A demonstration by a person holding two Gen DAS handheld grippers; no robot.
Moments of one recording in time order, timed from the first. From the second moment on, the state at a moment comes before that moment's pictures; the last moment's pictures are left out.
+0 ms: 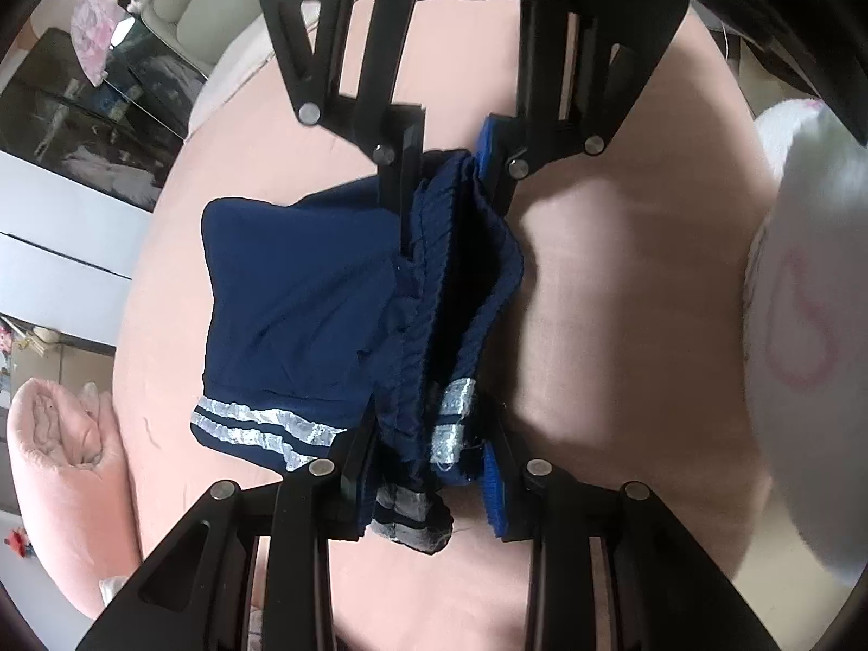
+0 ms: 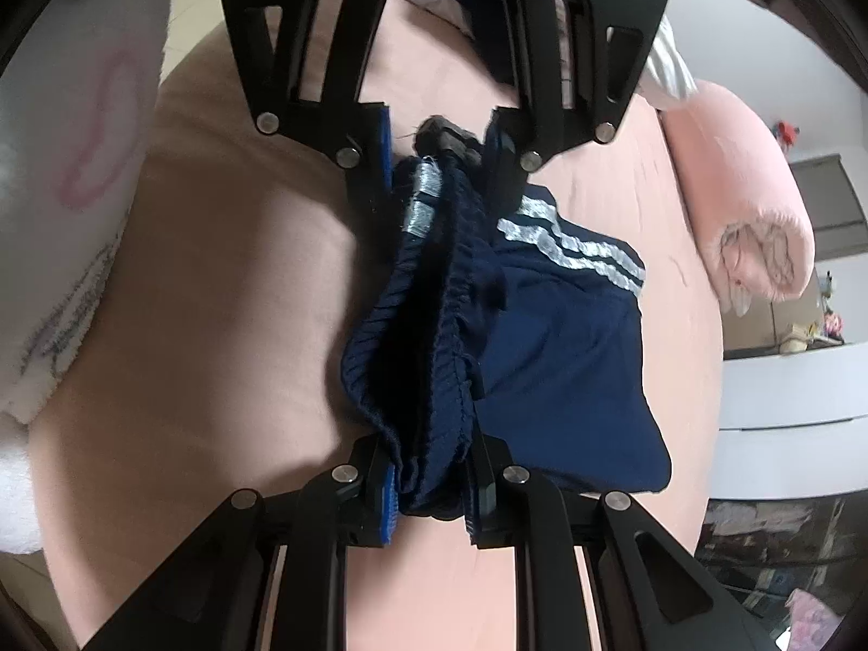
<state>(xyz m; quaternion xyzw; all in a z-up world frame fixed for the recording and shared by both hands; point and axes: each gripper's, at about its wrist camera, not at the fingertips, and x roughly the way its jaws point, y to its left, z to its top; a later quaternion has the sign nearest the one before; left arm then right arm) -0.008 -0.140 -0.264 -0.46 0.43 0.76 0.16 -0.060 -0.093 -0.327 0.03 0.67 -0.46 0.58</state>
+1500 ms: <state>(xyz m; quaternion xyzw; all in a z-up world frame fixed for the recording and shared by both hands) -0.077 -0.177 -0.189 -0.43 0.40 0.80 0.08 -0.119 -0.138 -0.249 0.01 0.67 -0.53 0.52</state>
